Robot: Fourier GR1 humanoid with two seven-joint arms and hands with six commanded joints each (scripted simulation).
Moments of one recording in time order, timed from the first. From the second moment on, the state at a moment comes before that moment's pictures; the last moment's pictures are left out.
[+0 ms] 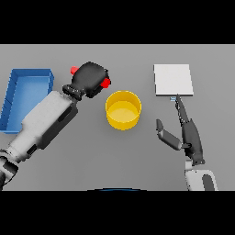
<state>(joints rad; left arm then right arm) -0.84 0.32 -0.61 -1.02 -0.76 -0.06 0.07 0.11 -0.05 0.14 -1.73 0.25 -0.03 -0.08</state>
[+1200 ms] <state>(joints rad) -1.28 0.26 -1.23 -0.77 -1.14 -0.27 -0.08 0.11 -0.02 0.14 -1.73 0.29 -0.09 -0.09</state>
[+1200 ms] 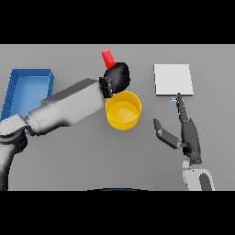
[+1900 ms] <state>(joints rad) -1.52 0.27 -1.37 -0.69 -1.17 -0.25 -0.13 0.11 -0.02 0.14 -1.71 0.28 -0.08 -0.11</state>
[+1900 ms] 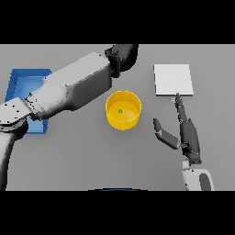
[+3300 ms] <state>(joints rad) -1.15 0.70 -0.46 -0.36 0.11 0.20 0.34 0.07 -0.04 0.16 -1.67 0.25 -0.03 -0.16</state>
